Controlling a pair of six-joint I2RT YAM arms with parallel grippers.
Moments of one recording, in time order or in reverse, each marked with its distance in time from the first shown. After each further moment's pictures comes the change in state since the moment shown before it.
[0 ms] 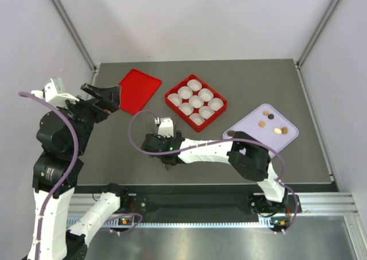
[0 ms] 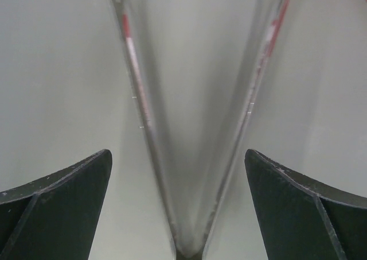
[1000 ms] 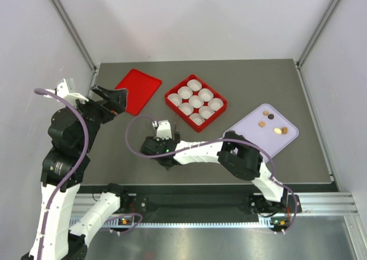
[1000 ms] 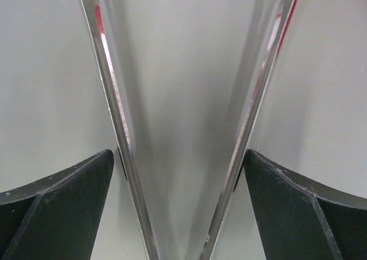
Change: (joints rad) left arm 0.000 -0.011 -0.097 0.035 0.028 0.006; right arm -0.007 0.103 0.028 0.009 0.056 -0.040
